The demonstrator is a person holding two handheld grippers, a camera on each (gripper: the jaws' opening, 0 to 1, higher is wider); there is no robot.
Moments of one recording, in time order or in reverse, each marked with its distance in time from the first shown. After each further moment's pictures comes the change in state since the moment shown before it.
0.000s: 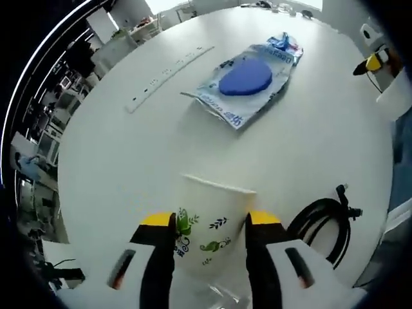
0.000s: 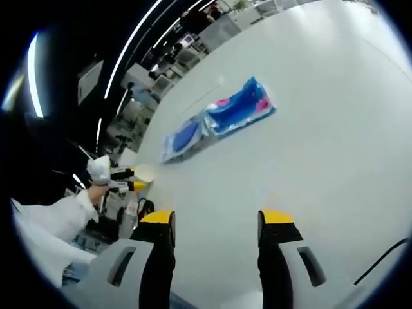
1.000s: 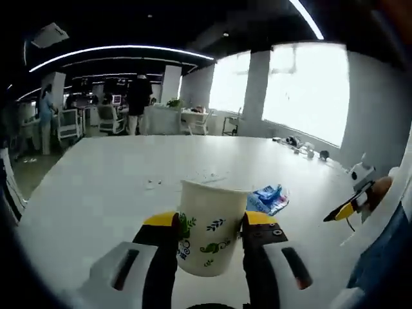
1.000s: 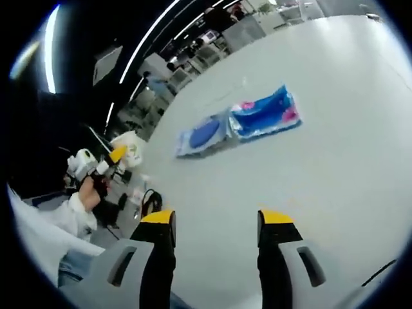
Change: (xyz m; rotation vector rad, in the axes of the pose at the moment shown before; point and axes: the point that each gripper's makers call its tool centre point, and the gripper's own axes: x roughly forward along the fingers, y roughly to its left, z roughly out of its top) left arm -0.113 -0.039 0.112 -0.527 -0.812 -0.035; right arm 0.002 0.035 0.007 -0.179 0.003 0.063
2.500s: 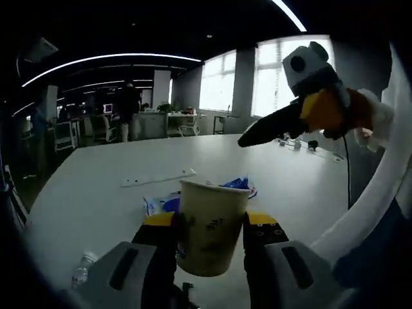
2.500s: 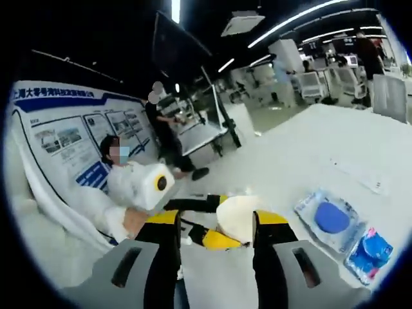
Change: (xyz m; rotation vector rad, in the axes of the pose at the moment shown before) left arm -0.043 -0.101 -0.032 0.167 0.055 -0.012; right arm 0.020 0.237 0.039 -0.737 0.205 0.556
